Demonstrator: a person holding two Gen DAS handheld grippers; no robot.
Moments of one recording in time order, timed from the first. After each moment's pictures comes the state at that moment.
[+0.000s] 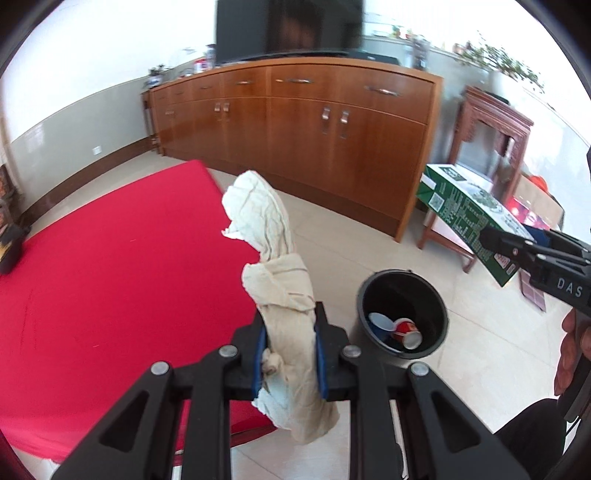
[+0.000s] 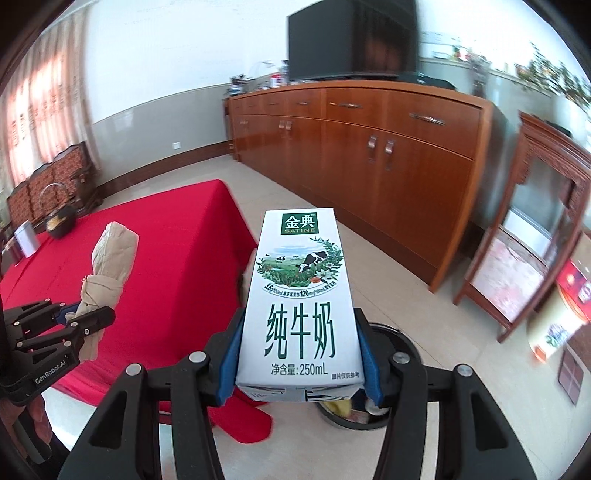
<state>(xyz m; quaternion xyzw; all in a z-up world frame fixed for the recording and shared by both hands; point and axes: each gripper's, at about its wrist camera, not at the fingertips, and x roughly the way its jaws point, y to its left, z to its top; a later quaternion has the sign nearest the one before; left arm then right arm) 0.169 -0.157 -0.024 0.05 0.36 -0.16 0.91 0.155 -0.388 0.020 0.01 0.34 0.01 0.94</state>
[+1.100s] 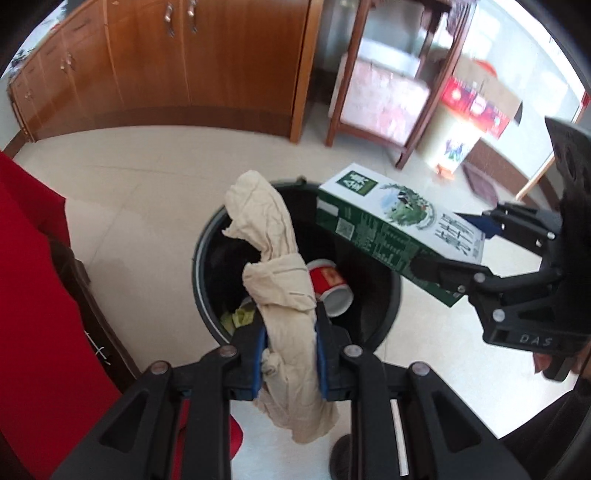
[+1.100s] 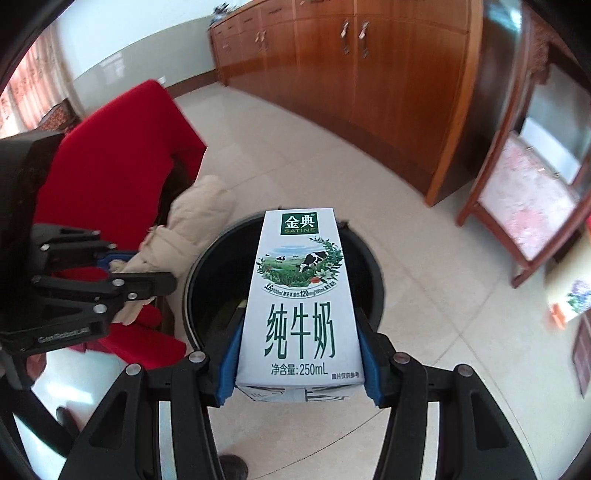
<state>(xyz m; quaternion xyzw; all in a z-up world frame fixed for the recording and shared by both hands) 0.247 -0.366 -0.185 0.14 0.50 -0.34 0.79 0.211 -0.561 -0.190 0.01 0.48 0.05 0.88</state>
